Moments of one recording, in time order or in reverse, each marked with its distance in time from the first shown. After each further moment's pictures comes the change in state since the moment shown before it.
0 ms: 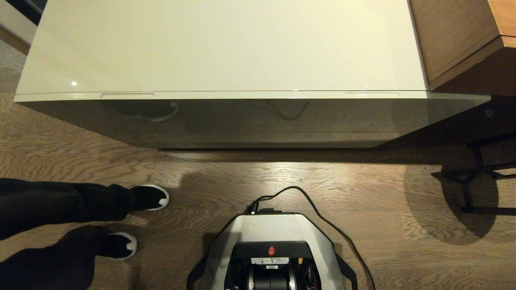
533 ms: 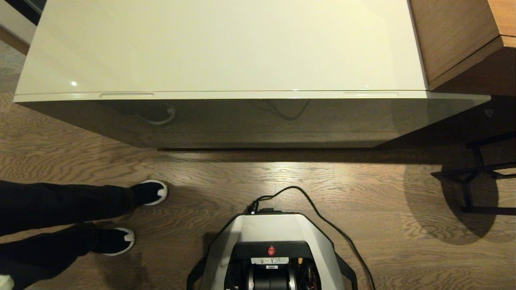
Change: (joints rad) left arm 0.003 0.254 -0.133 0.053 0.005 -0.046; right arm 0.025 -0.204 0.224 0.098 -0.395 -0.431
